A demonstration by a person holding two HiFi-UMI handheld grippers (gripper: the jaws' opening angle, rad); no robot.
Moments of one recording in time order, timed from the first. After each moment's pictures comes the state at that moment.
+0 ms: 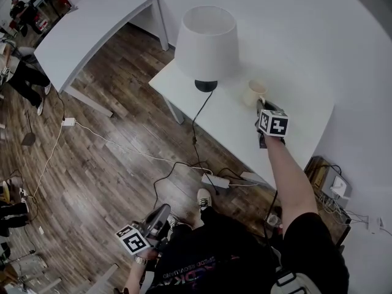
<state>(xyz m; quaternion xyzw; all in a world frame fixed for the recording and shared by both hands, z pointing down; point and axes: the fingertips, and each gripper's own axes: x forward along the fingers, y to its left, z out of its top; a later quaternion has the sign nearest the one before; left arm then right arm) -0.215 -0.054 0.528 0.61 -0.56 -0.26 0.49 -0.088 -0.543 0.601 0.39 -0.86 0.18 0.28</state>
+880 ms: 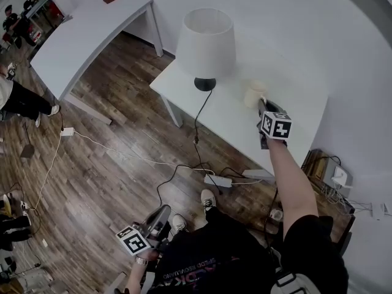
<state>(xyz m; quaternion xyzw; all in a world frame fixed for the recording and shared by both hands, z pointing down) -0.235 -0.026 0.523 0.64 -0.54 -0.26 0.49 -0.073 -0.509 0.560 0.42 -0.86 0.16 0.24</state>
